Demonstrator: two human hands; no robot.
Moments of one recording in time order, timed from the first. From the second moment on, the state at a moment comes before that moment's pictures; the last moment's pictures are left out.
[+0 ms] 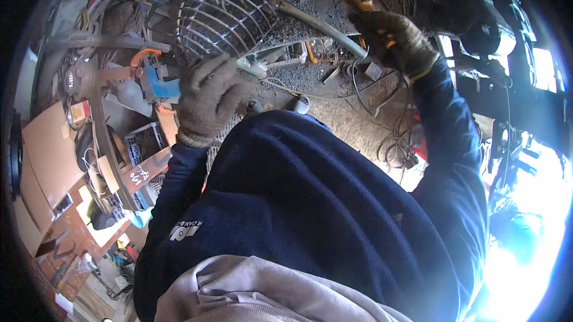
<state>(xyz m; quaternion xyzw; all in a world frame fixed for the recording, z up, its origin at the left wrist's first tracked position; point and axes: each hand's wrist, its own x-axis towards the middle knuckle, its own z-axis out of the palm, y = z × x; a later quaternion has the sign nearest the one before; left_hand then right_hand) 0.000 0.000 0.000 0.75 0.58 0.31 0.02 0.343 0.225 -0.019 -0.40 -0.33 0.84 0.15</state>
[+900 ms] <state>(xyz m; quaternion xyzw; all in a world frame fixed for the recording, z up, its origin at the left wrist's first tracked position) 0.175 0.028 -0.021 0.37 0.40 0.61 0.57 0.326 0.021 0.024 -0.56 -0.48 0.66 0.15</state>
